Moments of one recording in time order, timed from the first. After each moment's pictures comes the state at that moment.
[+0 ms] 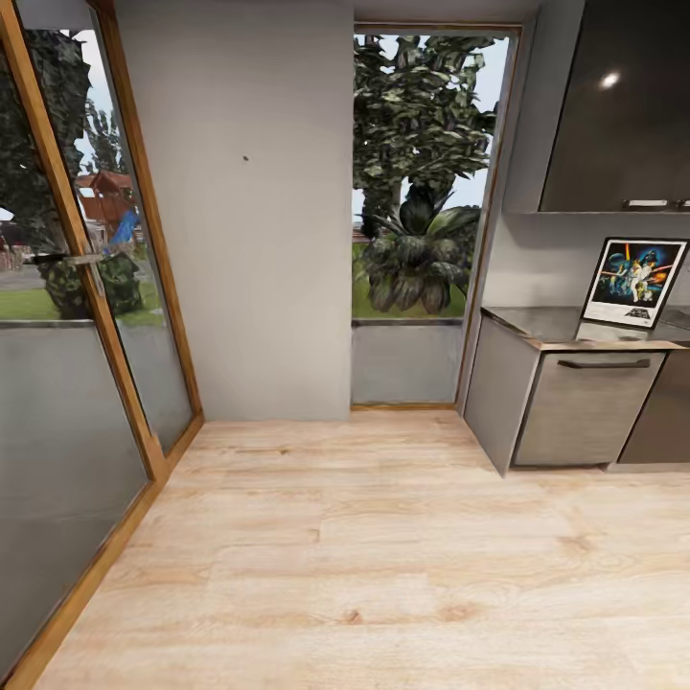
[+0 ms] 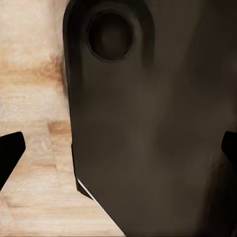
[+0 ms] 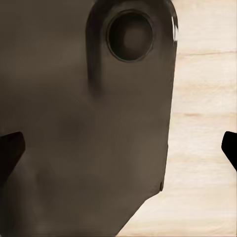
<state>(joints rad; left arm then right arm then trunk) 0.00 0.00 0.00 0.00 0.00 0.00 0.00 0.00 0.00 0.00 0.00 0.00 0.00 0.00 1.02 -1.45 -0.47</state>
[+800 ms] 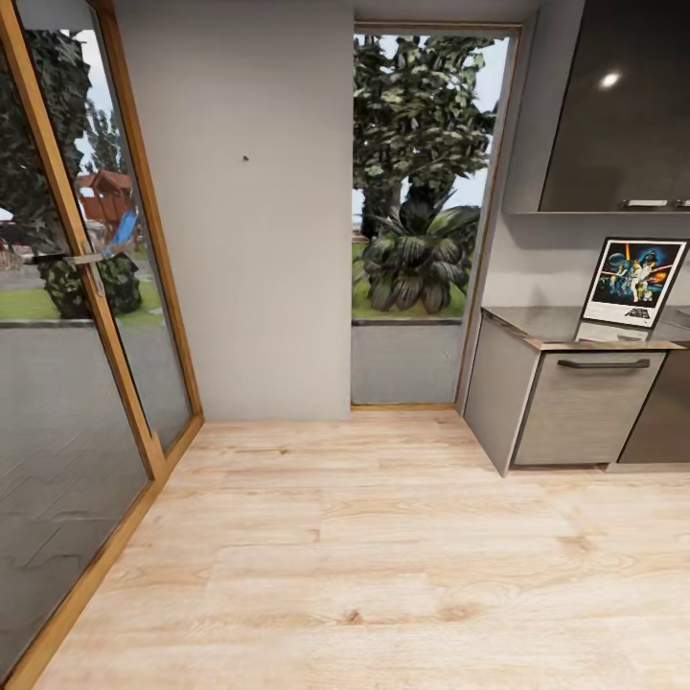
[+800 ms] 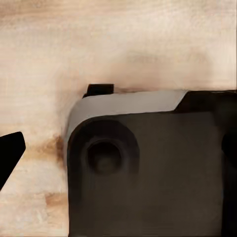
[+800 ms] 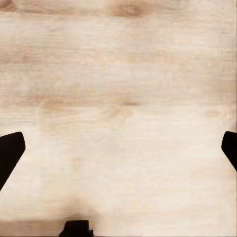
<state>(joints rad) 0.02 -0.01 0.01 -0.27 -0.01 0.00 0.00 -0.11 -0.11 -0.01 -0.37 0.01 -0.16 0.00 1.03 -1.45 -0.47</state>
